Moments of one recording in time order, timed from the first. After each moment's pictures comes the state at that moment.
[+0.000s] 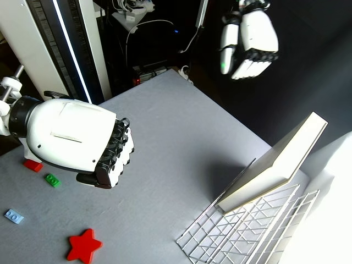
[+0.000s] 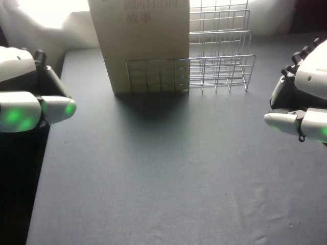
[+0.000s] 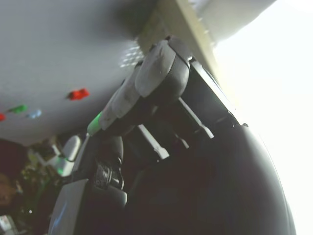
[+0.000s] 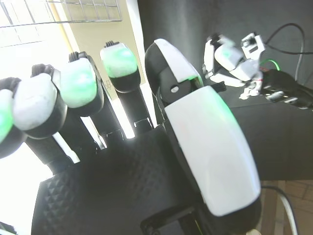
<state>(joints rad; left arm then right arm) 0.30 -0.56 0.84 0.53 -0.16 0.20 -0.44 -0.76 0.86 -0.12 0.38 -0.97</state>
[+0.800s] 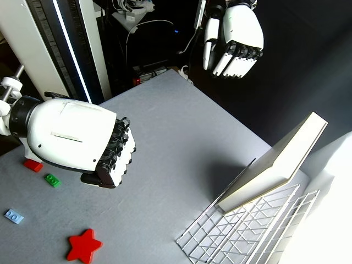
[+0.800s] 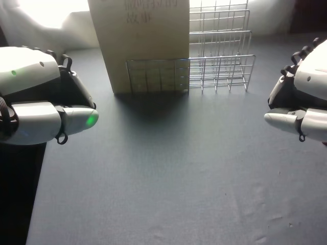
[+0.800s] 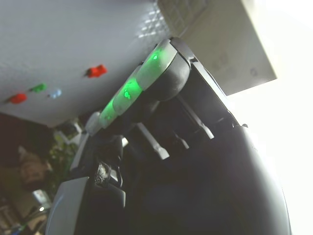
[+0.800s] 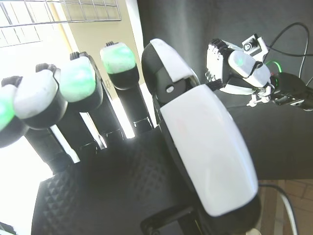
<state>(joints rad) 0.29 -0.56 0.78 0.59 -0.21 0.20 -0.44 -0.77 0.86 -0.12 0.38 -0.97</state>
